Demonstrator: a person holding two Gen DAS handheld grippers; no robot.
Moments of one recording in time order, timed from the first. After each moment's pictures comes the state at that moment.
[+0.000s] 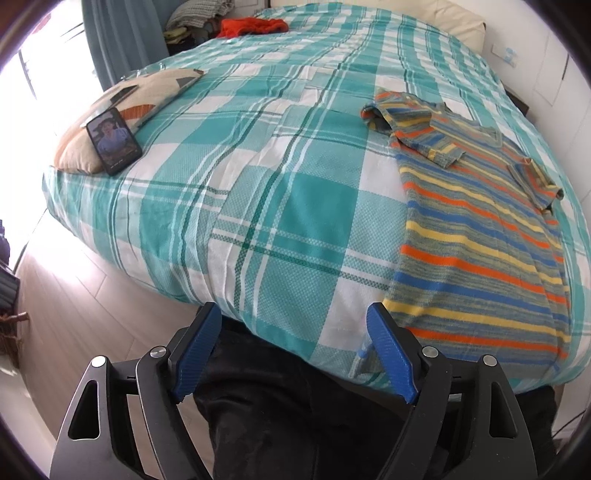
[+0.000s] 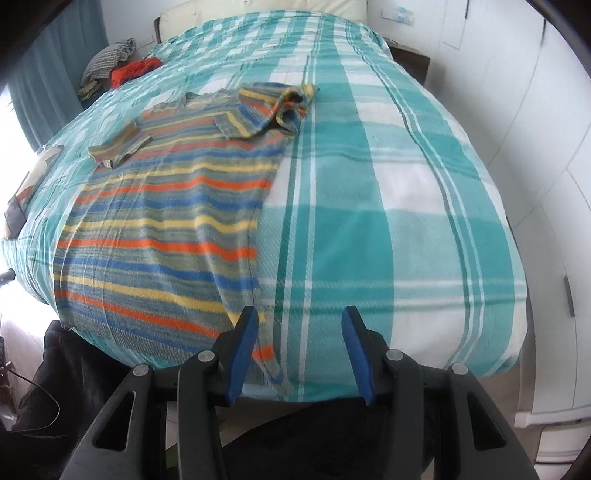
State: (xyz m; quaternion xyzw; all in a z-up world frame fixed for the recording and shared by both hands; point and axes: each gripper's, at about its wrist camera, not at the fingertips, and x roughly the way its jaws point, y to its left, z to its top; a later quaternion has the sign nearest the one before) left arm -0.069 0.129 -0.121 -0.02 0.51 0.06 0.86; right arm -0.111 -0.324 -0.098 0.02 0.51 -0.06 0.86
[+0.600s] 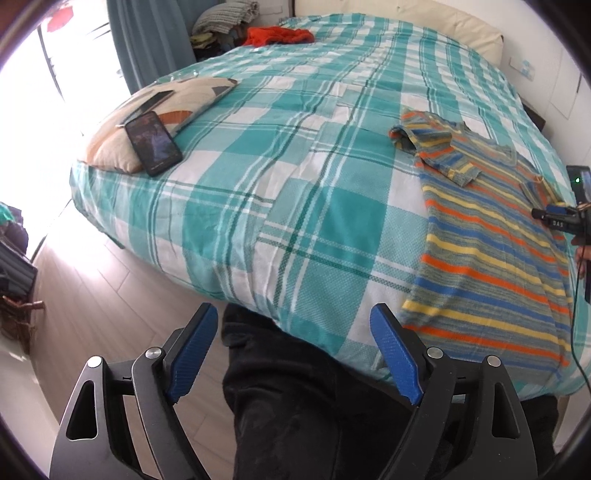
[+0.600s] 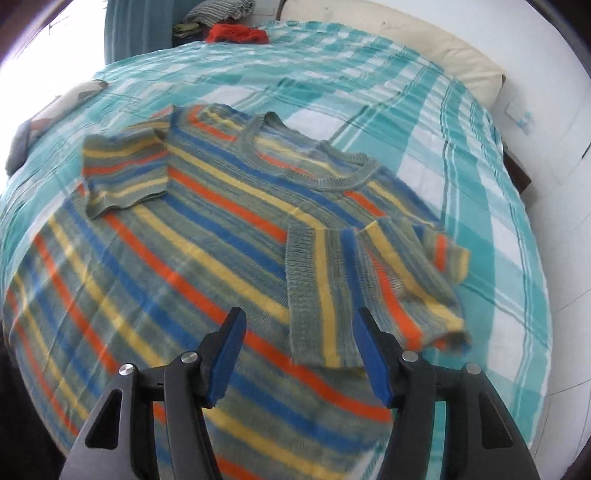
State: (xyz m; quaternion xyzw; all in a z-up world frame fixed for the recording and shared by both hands) left arm -0.093 0.154 -0.091 -0.02 0.49 0.11 0.86; right arm 0.150 -0.244 -0.148 -0.15 0.50 0.08 0.85
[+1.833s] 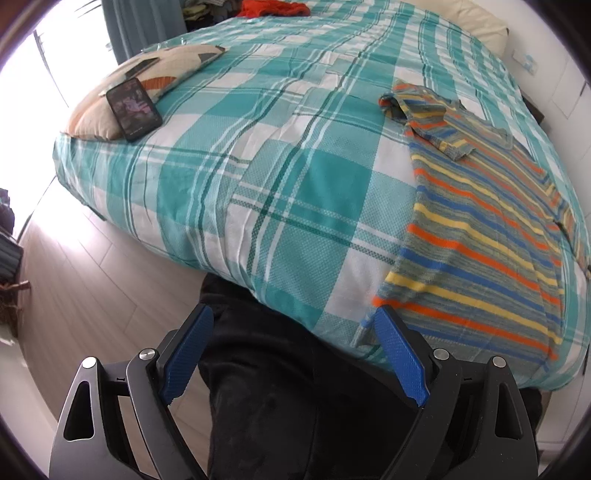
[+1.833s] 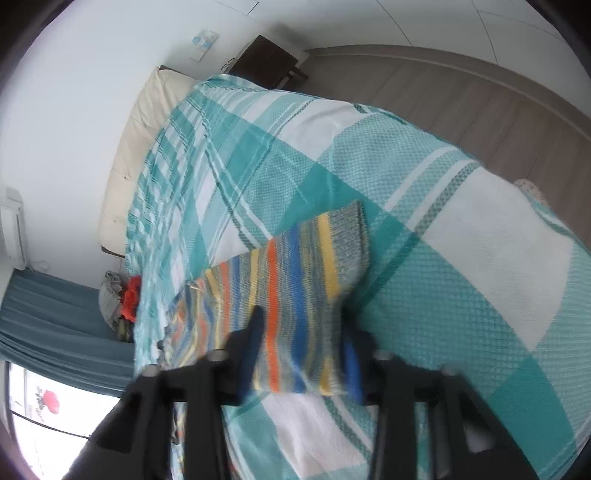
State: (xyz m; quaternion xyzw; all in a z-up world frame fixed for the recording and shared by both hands) left arm -0.088 0.137 -0.116 -0.05 0.54 0.08 0.84; right arm 0.011 -0.597 -0.164 0.48 0.38 -0.14 0.78
